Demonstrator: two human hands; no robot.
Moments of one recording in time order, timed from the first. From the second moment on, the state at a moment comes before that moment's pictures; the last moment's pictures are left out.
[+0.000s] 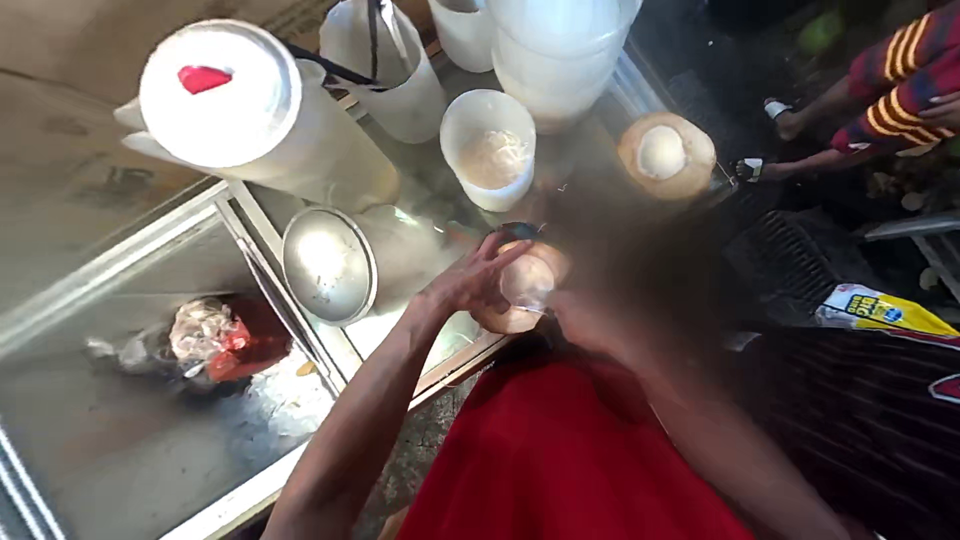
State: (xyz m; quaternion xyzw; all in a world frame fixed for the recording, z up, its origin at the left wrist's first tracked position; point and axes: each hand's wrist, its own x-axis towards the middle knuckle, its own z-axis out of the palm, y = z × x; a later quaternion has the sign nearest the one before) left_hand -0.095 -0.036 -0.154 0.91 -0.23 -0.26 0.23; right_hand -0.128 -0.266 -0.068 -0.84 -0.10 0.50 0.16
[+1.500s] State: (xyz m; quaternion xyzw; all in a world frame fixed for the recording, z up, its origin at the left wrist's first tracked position) left_hand -0.153 -0.087 -0.204 0.69 0.30 0.06 0.66; right_hand -0.134 -0.243 -0.072 -0.78 -0.16 0.54 0.26
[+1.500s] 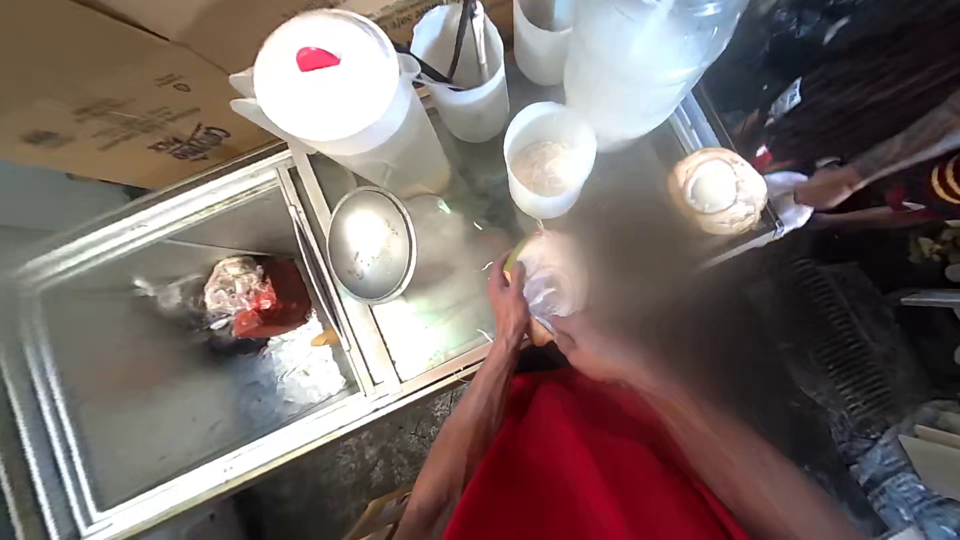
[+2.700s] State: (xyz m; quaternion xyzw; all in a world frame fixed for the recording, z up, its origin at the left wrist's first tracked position) left_hand -0.148 -0.089 -0.209 0.70 0.26 0.09 0.66; right_hand -0.131 -0.240 -0.099 -0.82 -0.07 0.48 0.31
